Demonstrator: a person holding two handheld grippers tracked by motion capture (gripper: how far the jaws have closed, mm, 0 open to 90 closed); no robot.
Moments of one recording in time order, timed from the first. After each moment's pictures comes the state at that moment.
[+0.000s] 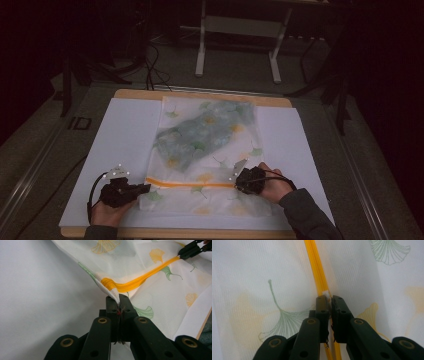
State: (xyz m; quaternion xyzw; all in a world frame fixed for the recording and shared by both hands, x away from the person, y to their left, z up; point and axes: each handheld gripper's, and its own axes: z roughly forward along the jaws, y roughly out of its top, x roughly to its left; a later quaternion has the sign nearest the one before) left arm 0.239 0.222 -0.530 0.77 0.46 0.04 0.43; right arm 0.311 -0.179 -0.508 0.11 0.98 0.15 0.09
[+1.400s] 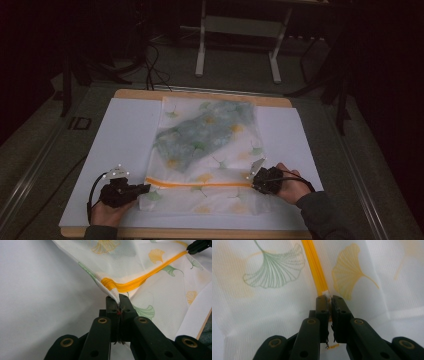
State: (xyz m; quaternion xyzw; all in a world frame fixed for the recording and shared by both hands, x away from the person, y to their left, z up) left arm 0.238 0.223 -0.531 0.78 0.46 0.04 0.43; right arm 0.312 -0.226 -0.503 0.14 0.98 0.12 0.10
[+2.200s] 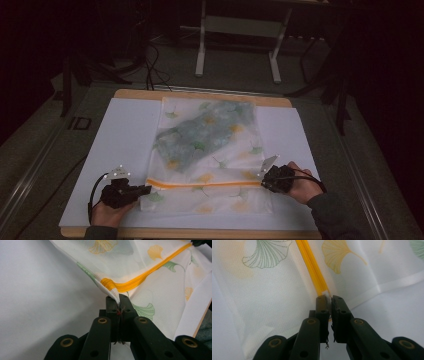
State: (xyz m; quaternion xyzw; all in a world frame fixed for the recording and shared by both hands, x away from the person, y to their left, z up) left arm 0.238 0.222 -0.533 0.78 0.46 0.02 0.43; right arm 0.313 -0.253 -0.491 0.17 0.97 0.12 0.10
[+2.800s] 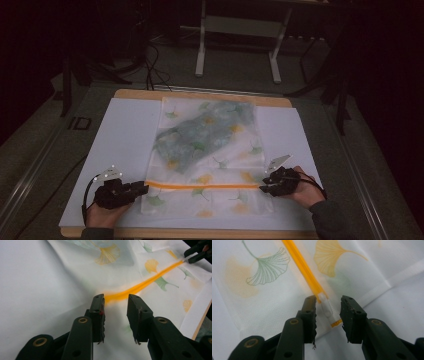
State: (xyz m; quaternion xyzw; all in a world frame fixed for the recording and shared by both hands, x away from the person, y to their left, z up) left arm 0.231 0.235 -0.530 0.76 0.47 0.04 0.46; right arm 0.314 -0.276 -0.505 0.24 0.94 0.22 0.06
